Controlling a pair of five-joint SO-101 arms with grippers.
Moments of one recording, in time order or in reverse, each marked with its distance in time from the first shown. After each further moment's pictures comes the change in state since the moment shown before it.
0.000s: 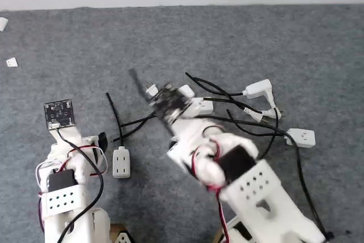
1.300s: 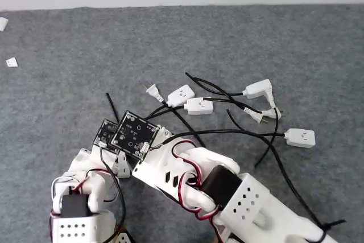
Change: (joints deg) left arm 12.9 -29.5 8.2 22.8 -25.6; right arm -14.2 -0.8 1.1 -14.9 0.4
